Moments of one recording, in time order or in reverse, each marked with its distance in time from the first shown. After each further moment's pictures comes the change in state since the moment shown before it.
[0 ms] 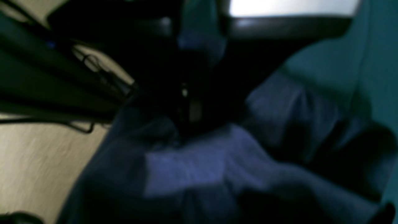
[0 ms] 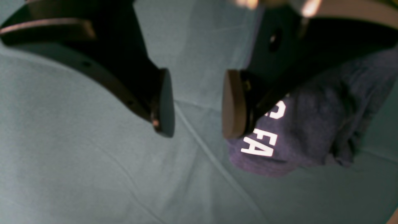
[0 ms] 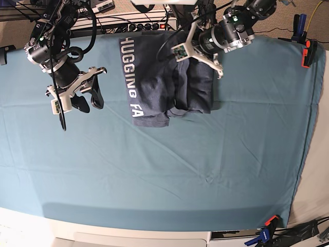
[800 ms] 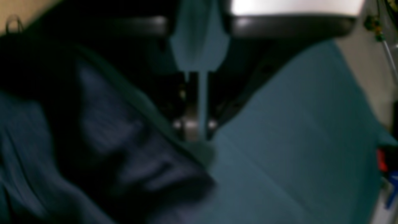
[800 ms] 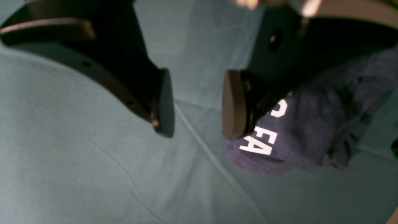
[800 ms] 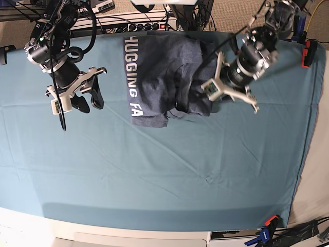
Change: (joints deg) left arm -5.6 -3.8 -11.7 0.0 7.7 5.1 -7.0; right arm 0.0 0.0 0.0 0.0 0.0 0.0 0.2
